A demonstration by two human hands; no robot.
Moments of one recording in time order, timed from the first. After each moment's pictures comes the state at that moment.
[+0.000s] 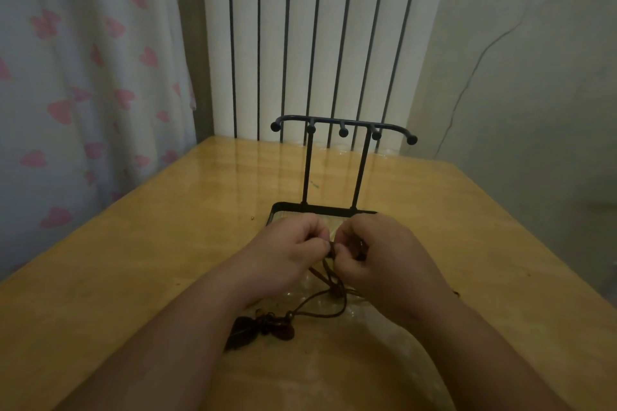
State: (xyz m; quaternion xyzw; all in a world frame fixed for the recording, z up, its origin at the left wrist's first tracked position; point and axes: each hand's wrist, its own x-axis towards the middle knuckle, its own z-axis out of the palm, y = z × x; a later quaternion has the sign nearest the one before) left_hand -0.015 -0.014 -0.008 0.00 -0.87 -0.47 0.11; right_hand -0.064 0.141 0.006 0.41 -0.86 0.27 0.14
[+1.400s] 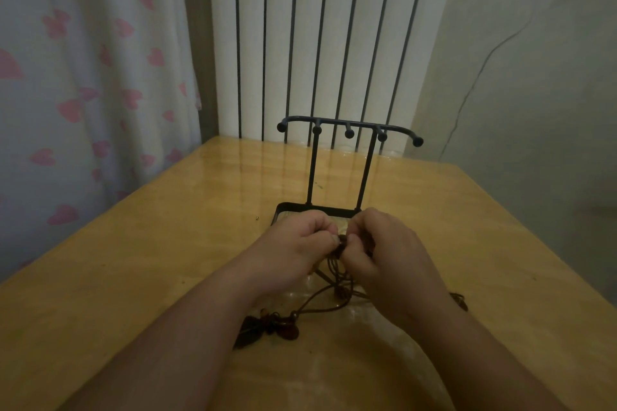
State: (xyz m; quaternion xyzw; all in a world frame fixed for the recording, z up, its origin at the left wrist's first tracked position) left_hand -0.015 -0.013 -0.007 0.00 -0.83 -0.55 0.10; right_hand -0.068 0.136 -0.005 0.39 -0.84 0.34 0.15
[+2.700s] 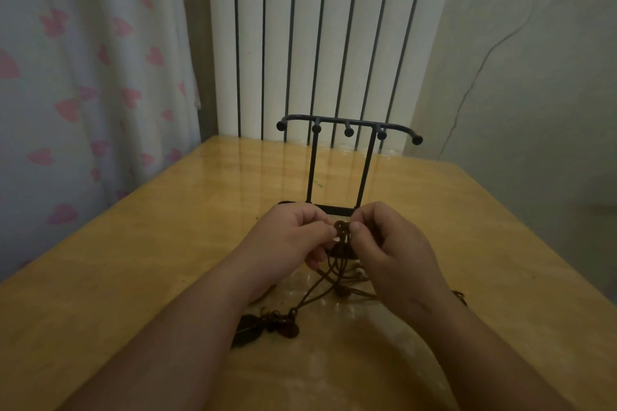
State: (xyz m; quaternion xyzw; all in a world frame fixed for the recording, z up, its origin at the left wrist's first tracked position) left_hand -0.015 -0.015 -0.004 0.04 -0.80 -0.58 0.14; right_hand -0.070 0.138 -0.005 0.36 -0.80 0.47 0.10
